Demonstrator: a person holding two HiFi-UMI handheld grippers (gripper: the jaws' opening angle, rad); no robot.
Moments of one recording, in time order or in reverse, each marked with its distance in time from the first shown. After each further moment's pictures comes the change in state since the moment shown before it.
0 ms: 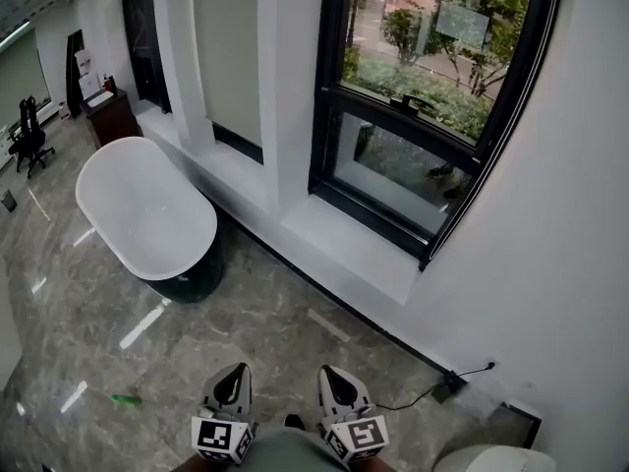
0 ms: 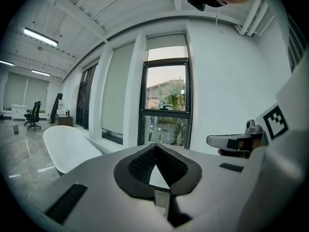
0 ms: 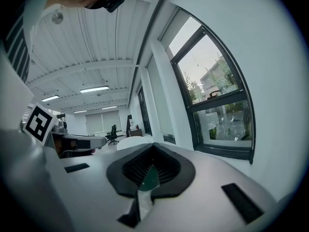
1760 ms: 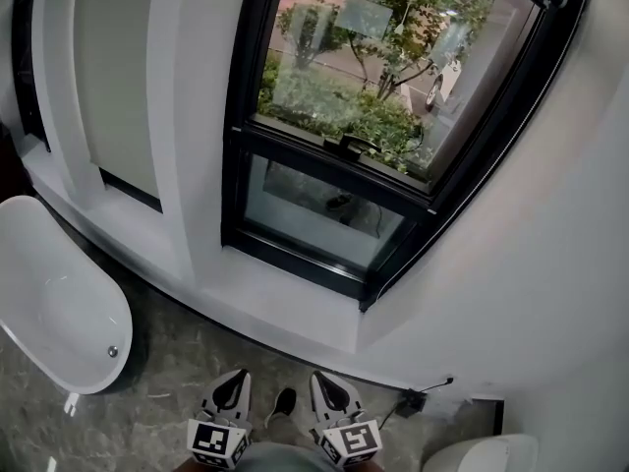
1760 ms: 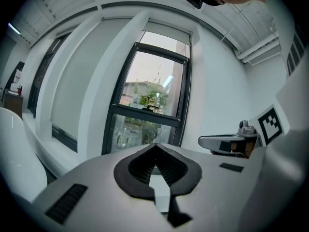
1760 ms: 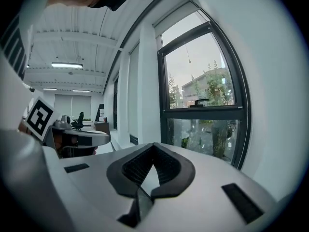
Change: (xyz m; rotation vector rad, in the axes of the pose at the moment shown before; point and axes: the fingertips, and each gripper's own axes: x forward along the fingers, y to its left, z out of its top) left arm 0.356 0.069 0.082 -0.070 -0.007 -0.449; right arm 0.258 -0.179 0.080 -0.148 0.046 -0.343
